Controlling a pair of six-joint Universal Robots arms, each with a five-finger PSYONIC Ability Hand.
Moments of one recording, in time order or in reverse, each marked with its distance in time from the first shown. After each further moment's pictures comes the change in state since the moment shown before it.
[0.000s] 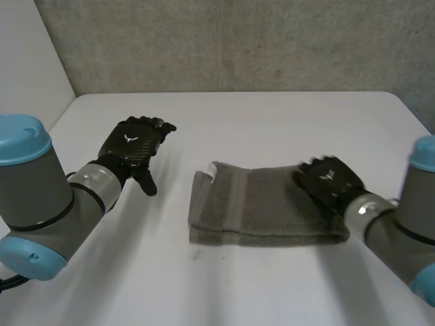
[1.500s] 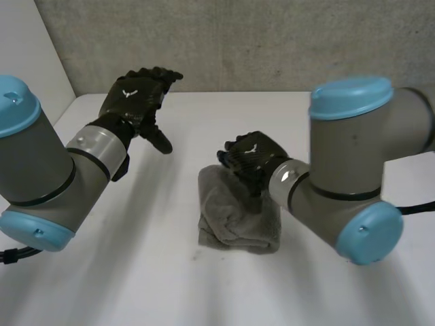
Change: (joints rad) left arm -0.055 0.027 0.157 0.017 -0.042 -0.212; right arm 0.359 0.213 -0.611 0.357 0.090 0.138; left_hand -0.003 0.001 0.002 0.001 0.000; right_hand 0.002 0.000 0.000 0.000 0.005
